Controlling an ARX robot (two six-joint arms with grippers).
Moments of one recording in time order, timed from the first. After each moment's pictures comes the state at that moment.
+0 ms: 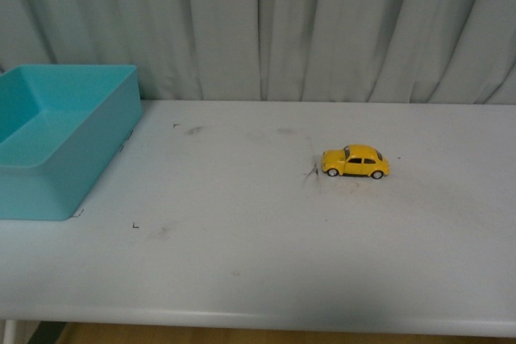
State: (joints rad) left arm 0.00 0.01 0.01 0.00 0.00 0.00; right arm 0.00 0.00 0.01 0.00 0.00 -0.01
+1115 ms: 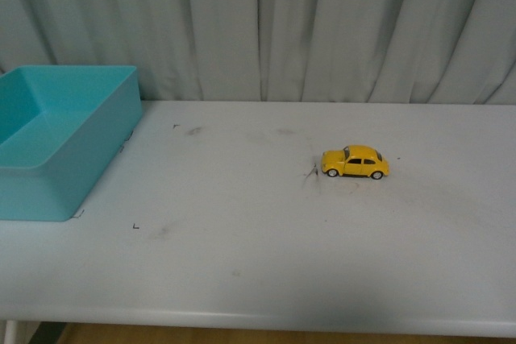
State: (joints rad) left arm 0.00 0.01 0.01 0.00 0.00 0.00; right arm 0.00 0.00 0.01 0.00 0.00 -0.01
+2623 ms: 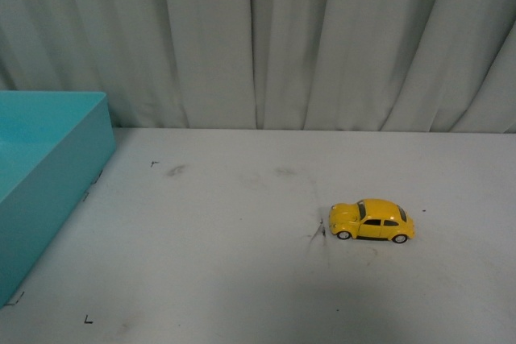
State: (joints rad) left arm 0.00 0.01 0.01 0.00 0.00 0.00; right arm 0.00 0.00 0.01 0.00 0.00 -0.01
